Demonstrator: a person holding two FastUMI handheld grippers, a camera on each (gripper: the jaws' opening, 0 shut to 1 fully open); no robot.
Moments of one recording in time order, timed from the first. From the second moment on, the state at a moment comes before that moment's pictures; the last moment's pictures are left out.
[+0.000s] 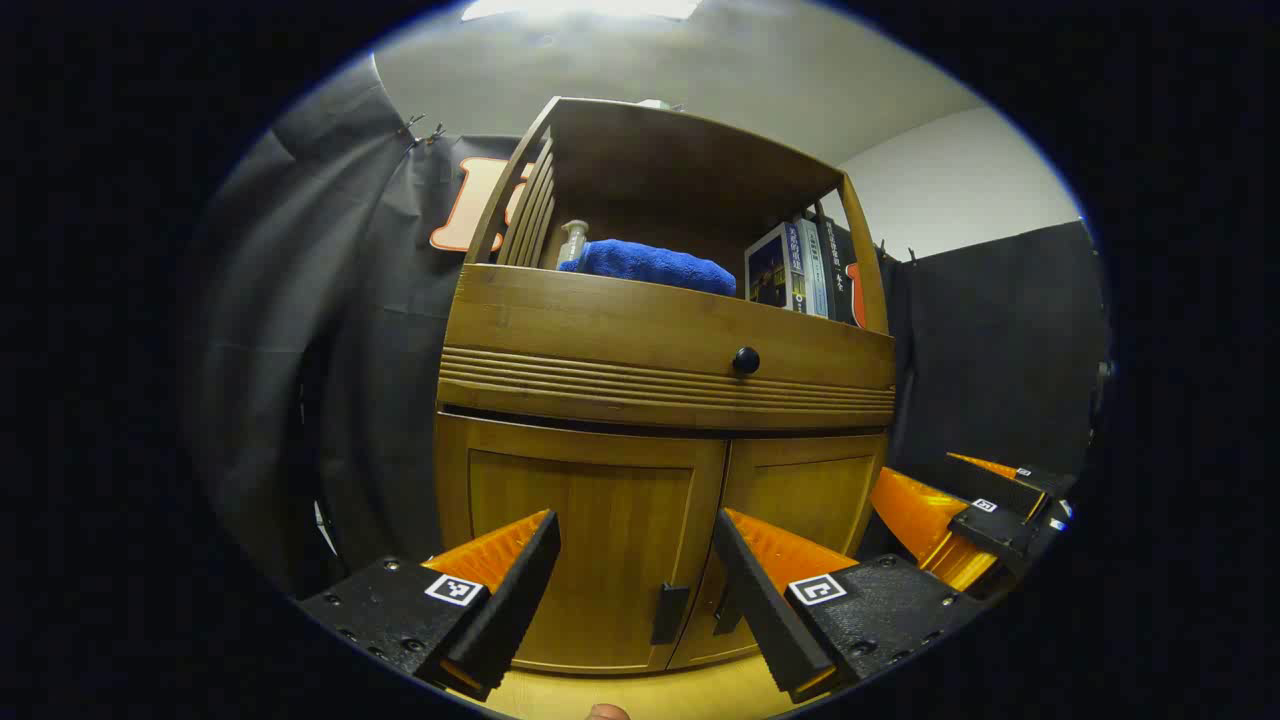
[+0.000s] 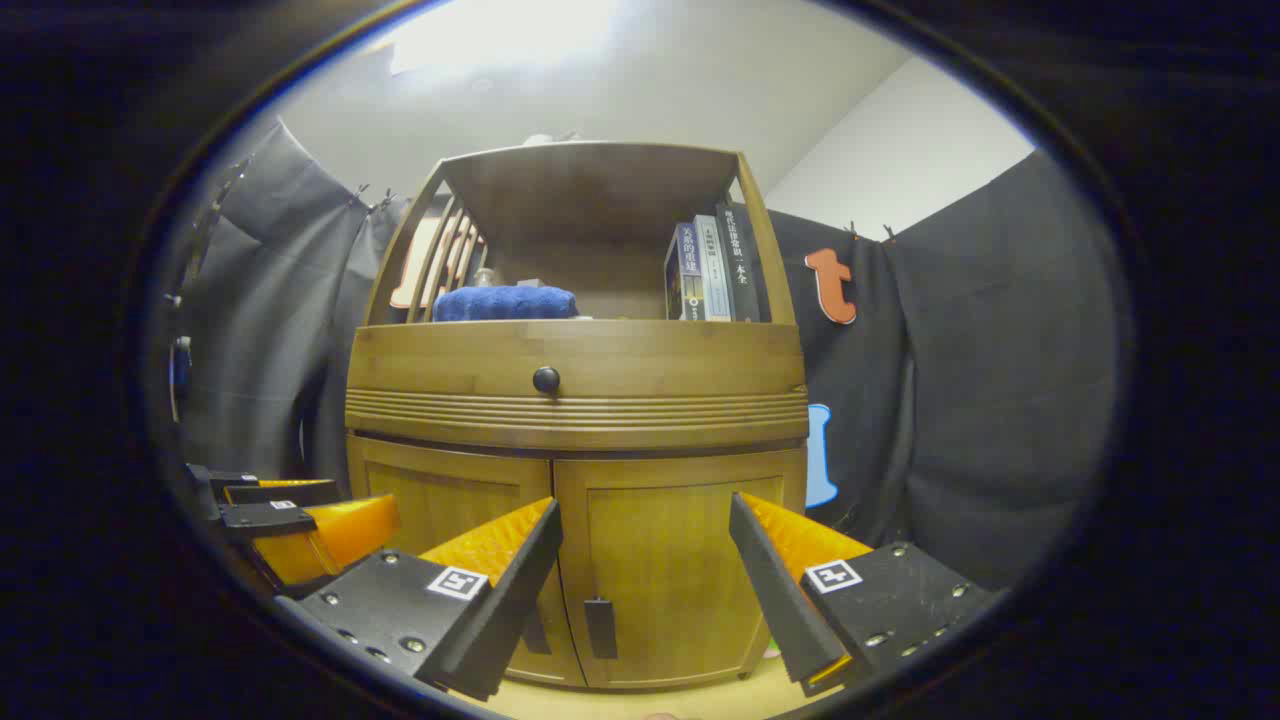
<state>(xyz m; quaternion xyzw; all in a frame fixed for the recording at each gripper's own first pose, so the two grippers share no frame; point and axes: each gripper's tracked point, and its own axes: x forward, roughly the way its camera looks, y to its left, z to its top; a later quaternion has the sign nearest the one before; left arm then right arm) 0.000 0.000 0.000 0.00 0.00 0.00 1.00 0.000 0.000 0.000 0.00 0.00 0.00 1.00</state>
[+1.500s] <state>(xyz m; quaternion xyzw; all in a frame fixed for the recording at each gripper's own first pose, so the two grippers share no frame) 0.010 0.066 -0.023 -0.02 0.02 0.07 1.00 0.085 0.052 -0.203 -0.02 0.21 0.05 0.98</state>
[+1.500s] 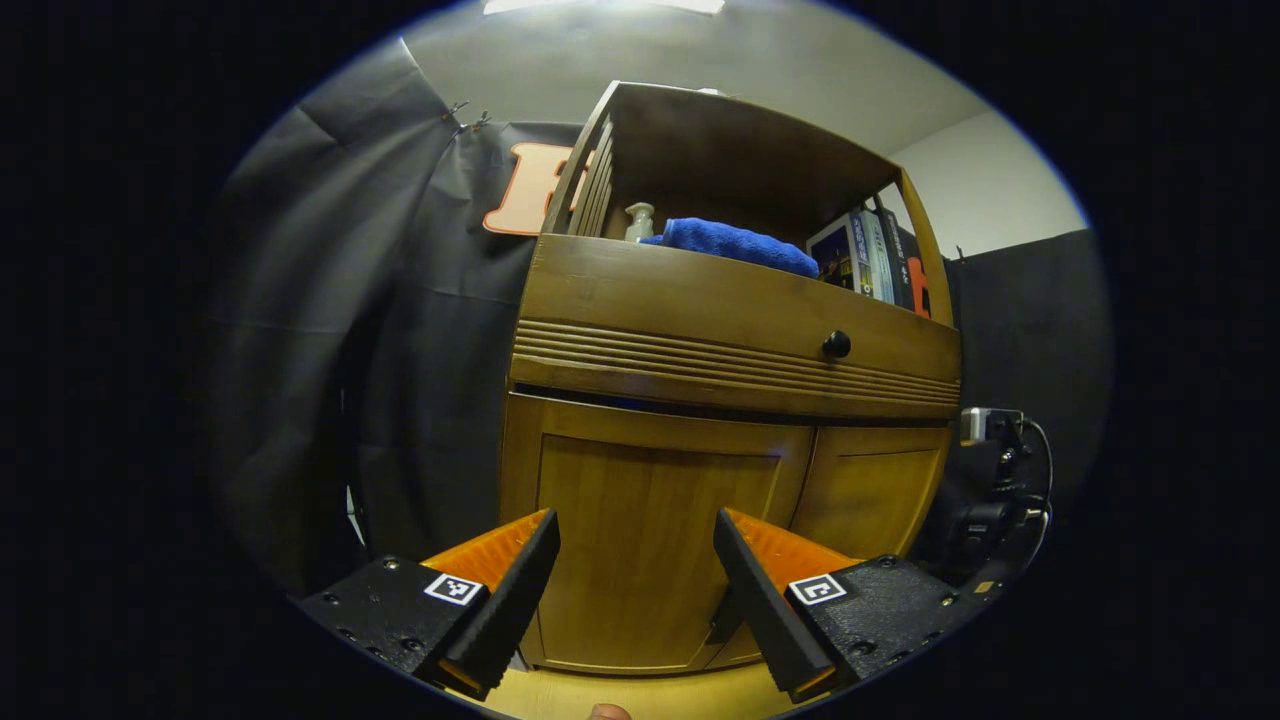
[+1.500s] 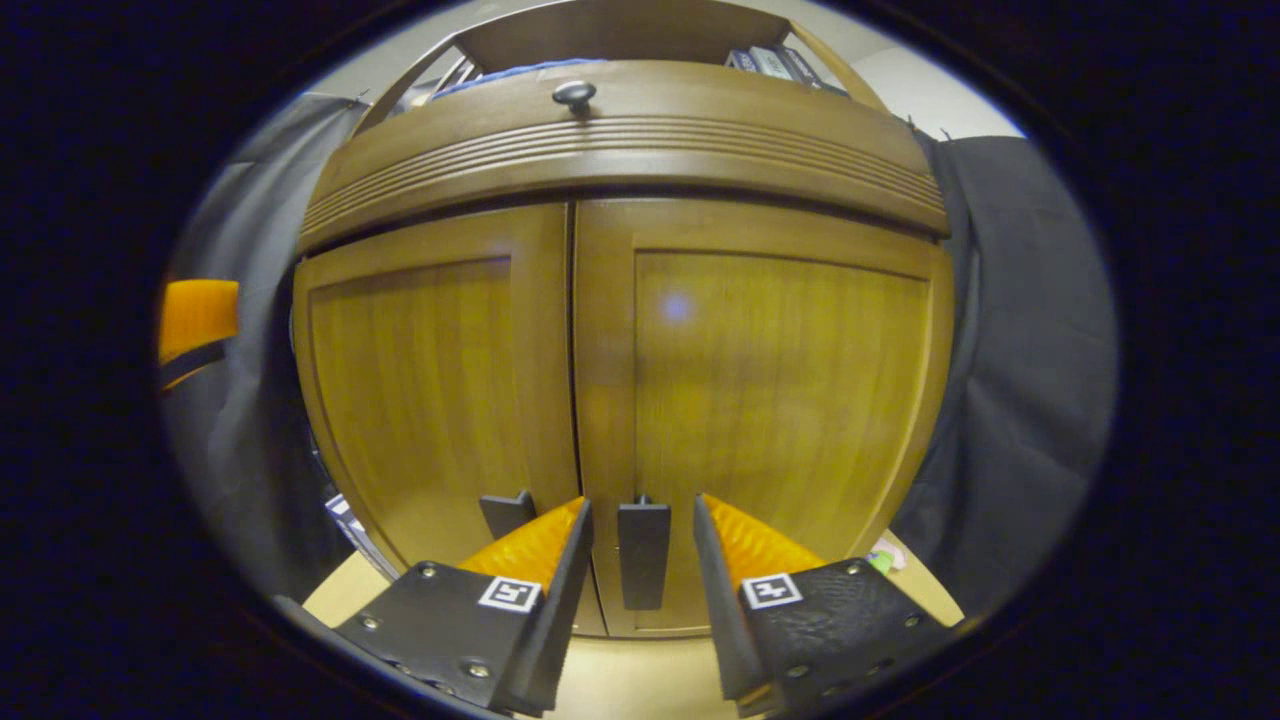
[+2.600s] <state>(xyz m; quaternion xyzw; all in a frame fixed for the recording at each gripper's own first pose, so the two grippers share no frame) -0.004 0.075 -0.027 0.00 0.02 0.06 1.00 0.048 0.028 -0.209 0.01 0.22 -0.03 0.98</state>
